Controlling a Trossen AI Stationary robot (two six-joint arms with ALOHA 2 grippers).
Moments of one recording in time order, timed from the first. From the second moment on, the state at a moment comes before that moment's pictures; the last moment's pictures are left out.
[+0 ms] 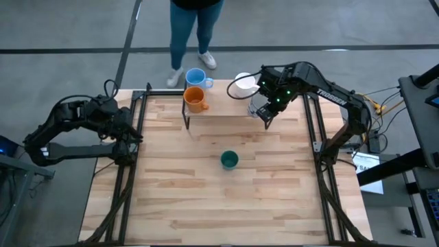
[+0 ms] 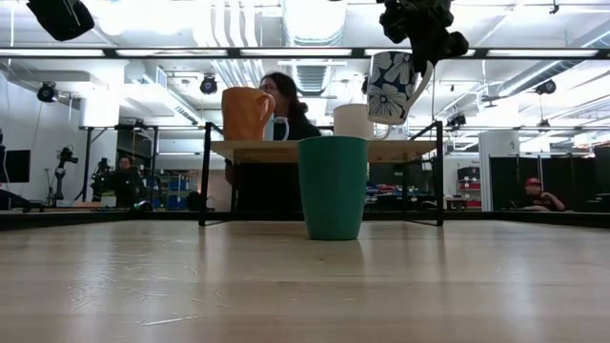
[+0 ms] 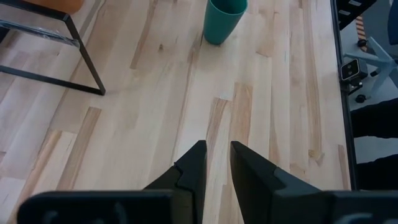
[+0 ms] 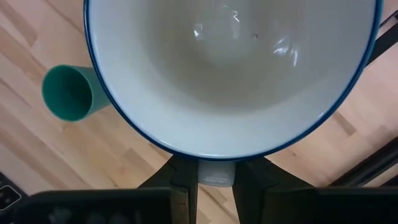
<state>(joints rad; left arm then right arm) 0.32 0.69 1.16 -1.39 0.25 -0.01 -0.41 1.62 1.82 -1.57 -0.10 0.40</state>
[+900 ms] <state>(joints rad) 0.32 0.69 1.16 -1.39 0.25 -0.02 -0.28 1.61 1.81 -1.57 -0.11 0.41</state>
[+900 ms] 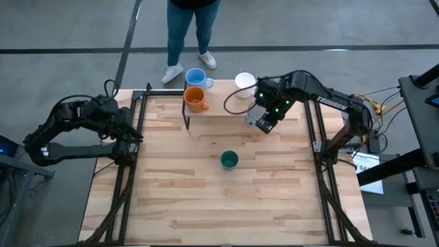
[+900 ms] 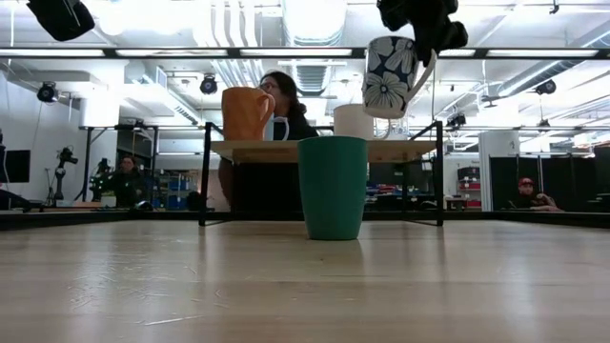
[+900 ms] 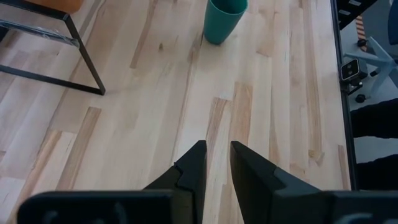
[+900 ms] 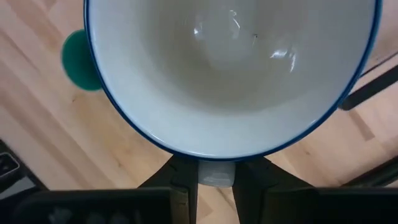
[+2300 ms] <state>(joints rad) 0.33 0.71 1.16 -1.39 0.25 -0.01 -0.10 1.87 1.97 -1.57 -0.13 0.38</state>
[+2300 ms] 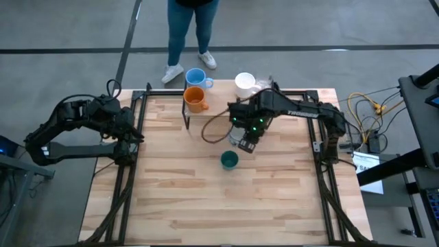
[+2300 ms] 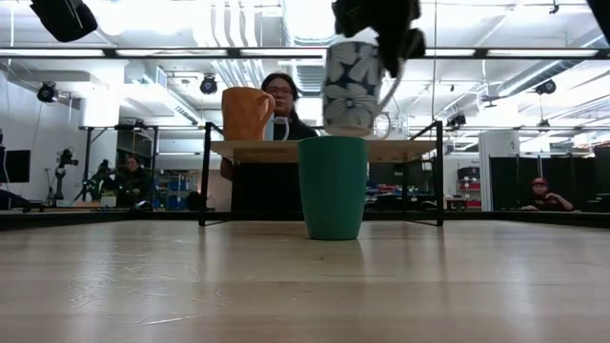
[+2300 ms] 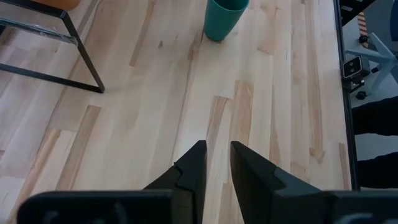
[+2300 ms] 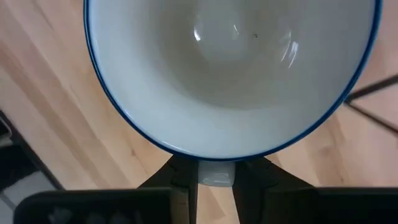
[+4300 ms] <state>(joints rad) 0.33 0.71 1.16 -1.39 0.25 -0.01 -0.43 1.79 2.02 -1.57 -0.05 0.33</state>
